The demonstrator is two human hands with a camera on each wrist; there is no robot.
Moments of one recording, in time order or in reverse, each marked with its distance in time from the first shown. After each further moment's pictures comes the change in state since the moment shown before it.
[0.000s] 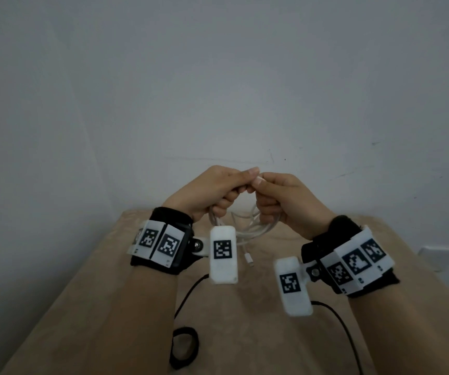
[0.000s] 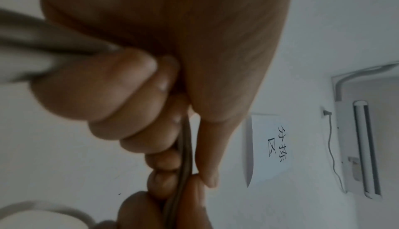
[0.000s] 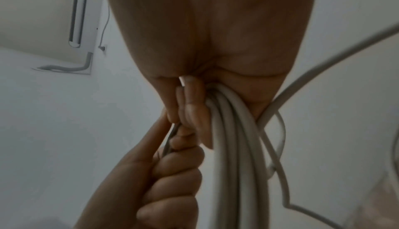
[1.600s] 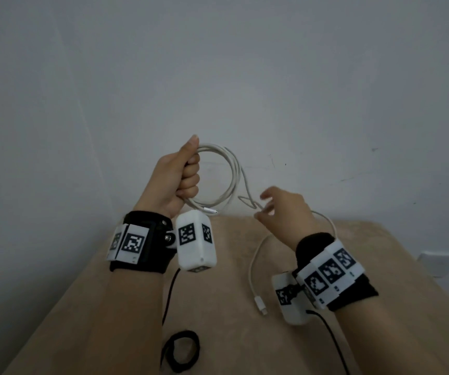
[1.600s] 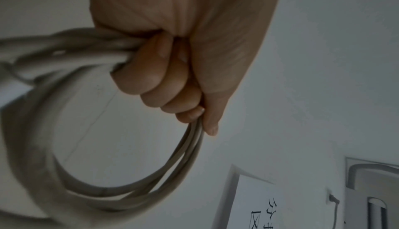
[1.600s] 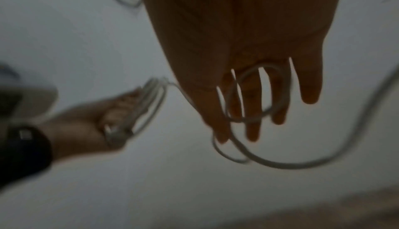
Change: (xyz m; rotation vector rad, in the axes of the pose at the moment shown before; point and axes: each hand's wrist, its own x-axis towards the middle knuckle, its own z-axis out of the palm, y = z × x) left_hand -0.006 -0.008 -0.044 -0.493 0.354 0.149; right_hand 0.008 0.028 -0.004 -1.149 0.327 0.058
